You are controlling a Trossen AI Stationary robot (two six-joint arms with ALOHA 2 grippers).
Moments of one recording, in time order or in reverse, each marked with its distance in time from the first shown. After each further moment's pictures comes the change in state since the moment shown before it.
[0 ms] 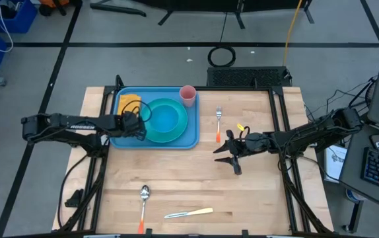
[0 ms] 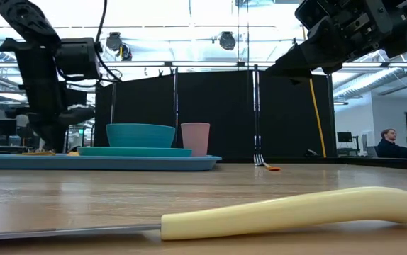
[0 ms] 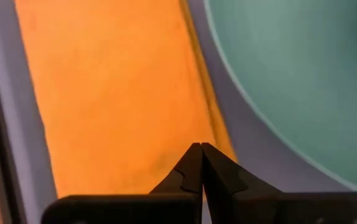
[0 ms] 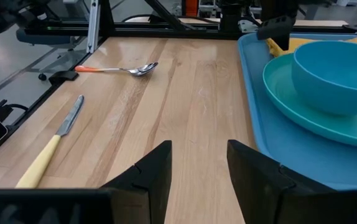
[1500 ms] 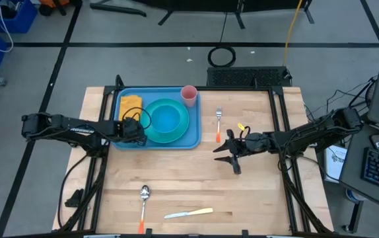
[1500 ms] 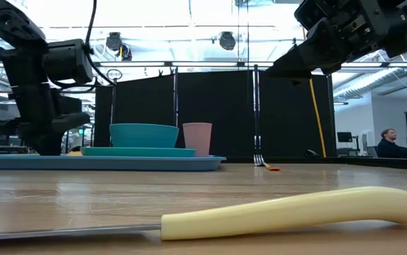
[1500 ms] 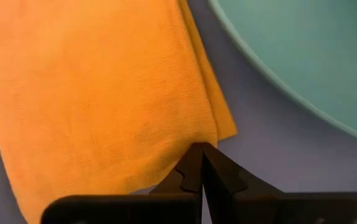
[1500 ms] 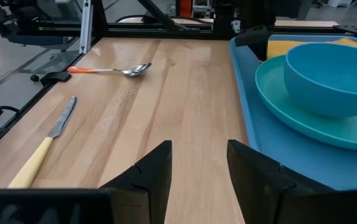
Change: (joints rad) left arm -0.104 0.000 -0.098 0.143 0.097 -0.109; right arm 0.000 0.000 0.000 0.000 0.026 0.000
